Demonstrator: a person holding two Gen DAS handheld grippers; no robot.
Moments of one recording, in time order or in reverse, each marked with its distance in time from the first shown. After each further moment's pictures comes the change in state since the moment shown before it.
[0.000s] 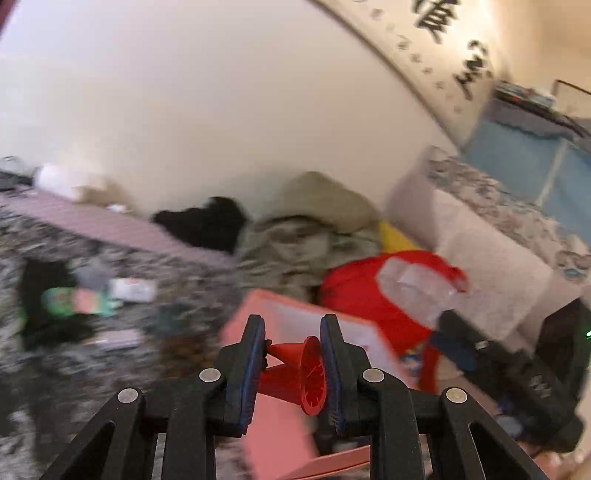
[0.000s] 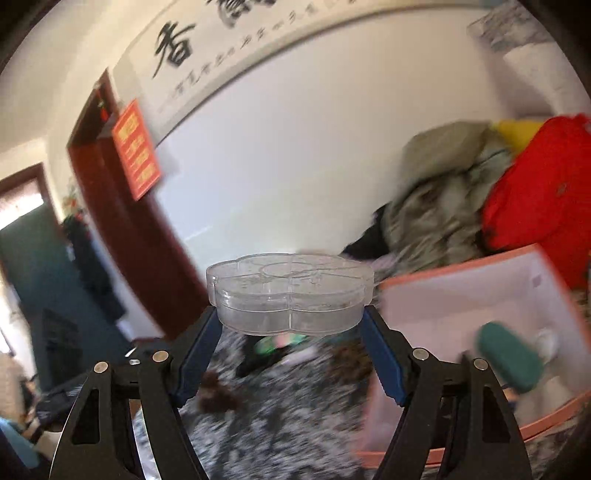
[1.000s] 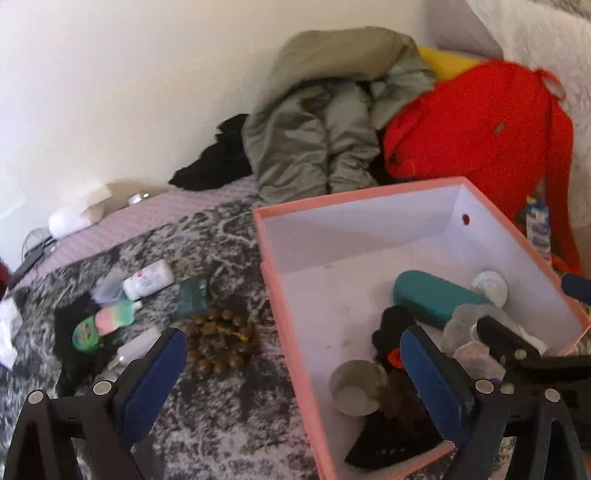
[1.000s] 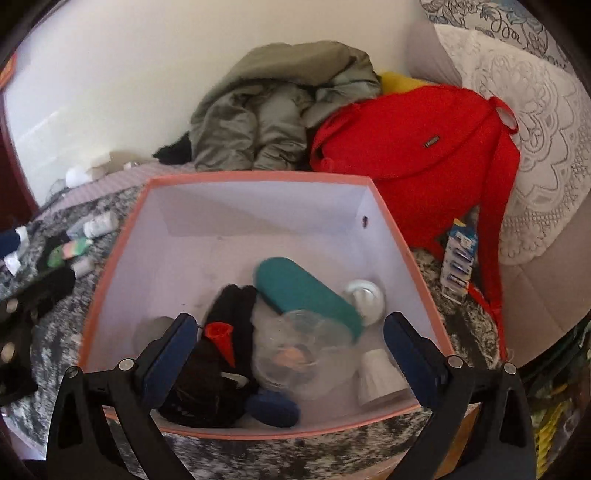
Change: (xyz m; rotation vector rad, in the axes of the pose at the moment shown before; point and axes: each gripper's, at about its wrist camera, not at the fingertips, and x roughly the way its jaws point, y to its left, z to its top) left arm 0.171 -0.091 -0.044 0.428 0.354 0.471; right arm 0.048 -0.141 -0.024 -0.131 0.380 -0.634
